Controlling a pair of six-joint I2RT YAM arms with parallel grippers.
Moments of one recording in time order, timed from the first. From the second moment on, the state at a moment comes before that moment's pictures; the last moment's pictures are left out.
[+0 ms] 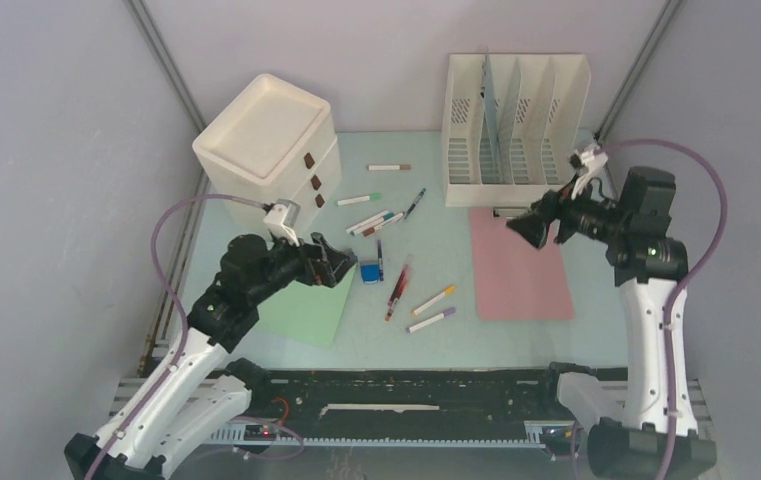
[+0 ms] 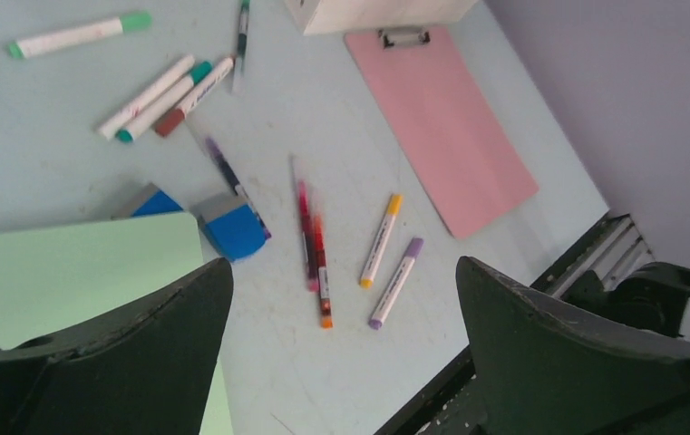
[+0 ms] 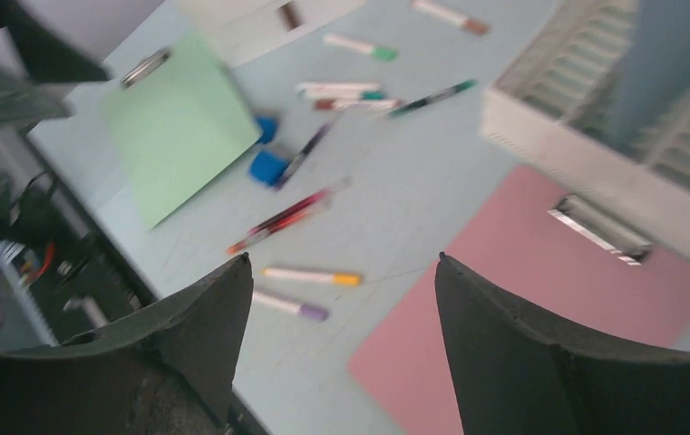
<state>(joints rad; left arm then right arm) -0.42 0.69 0.67 -0.23 0.30 -0.44 -0.16 1.03 1.23 -0.69 -0.85 -0.16</state>
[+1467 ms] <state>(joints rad) -0.98 1.68 0.86 -0.46 -0.87 -0.61 -0.07 0.93 0.99 -0.73 -0.94 -0.30</state>
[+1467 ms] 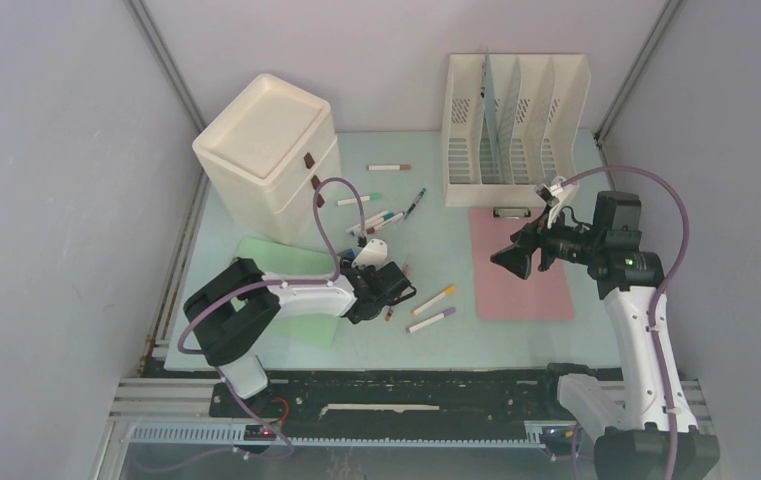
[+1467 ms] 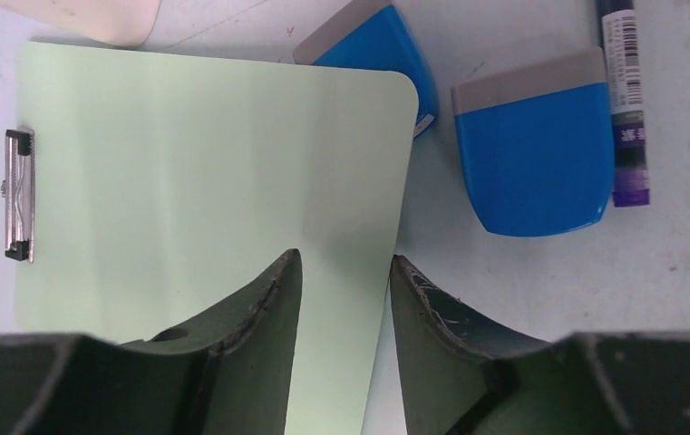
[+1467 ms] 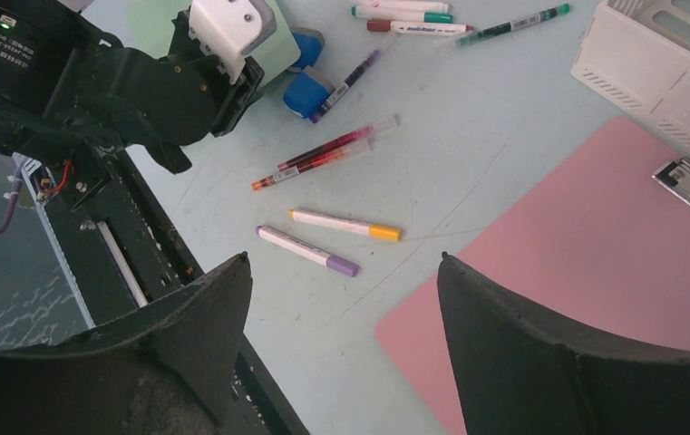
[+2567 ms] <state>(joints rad) -1.05 1.77 0.91 -0.61 -1.06 -0.72 -0.05 0.94 0.99 -0.73 -0.95 -0.30</state>
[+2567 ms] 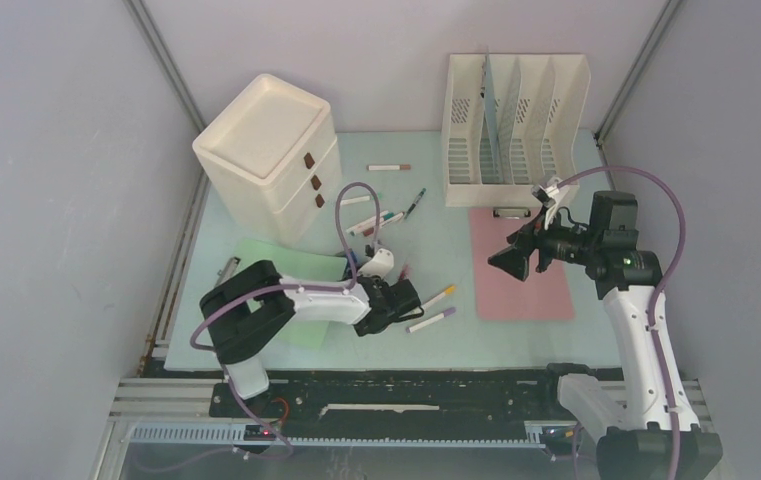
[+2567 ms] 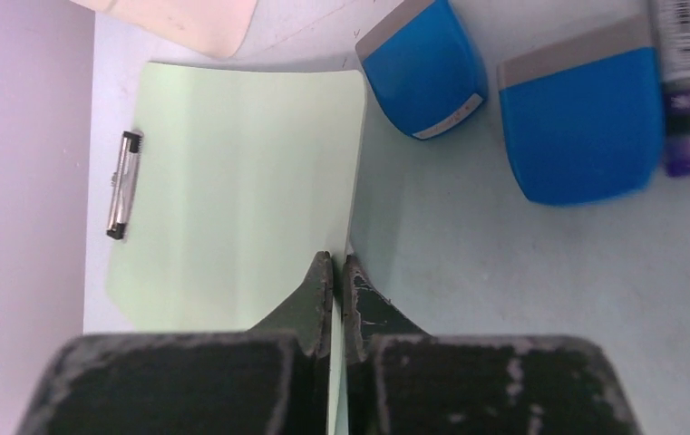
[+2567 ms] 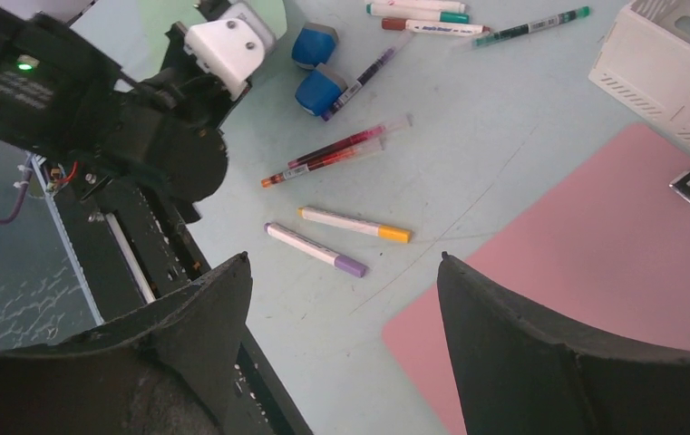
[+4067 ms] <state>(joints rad) -1.36 0.85 1.04 -0.68 -0.91 -0.37 0.31 1.29 0.77 0.24 -1.22 0.74</state>
